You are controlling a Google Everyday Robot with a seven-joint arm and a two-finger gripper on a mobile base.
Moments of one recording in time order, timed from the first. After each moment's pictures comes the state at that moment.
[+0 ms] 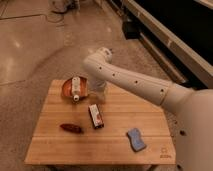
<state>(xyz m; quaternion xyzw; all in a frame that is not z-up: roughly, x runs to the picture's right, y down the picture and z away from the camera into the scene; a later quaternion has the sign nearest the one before) -0.057 0.028 0.770 -0.18 -0.22 -0.59 0.75</state>
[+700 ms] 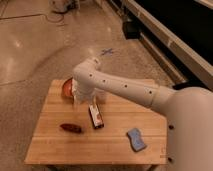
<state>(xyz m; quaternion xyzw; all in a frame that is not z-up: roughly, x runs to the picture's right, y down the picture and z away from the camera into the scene) -0.125 0.096 0.769 -0.16 -0.32 -0.68 0.64</state>
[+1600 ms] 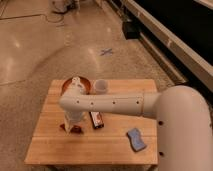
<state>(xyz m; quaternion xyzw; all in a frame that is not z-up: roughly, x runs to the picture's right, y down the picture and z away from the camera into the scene) -0.168 0.200 0.782 -0.11 -0.34 -0.81 0.47</state>
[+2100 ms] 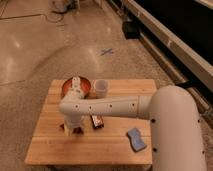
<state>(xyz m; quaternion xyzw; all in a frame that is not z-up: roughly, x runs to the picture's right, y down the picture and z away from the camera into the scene) -0.172 0.223 0.802 -0.12 -0.35 -0.81 0.45</state>
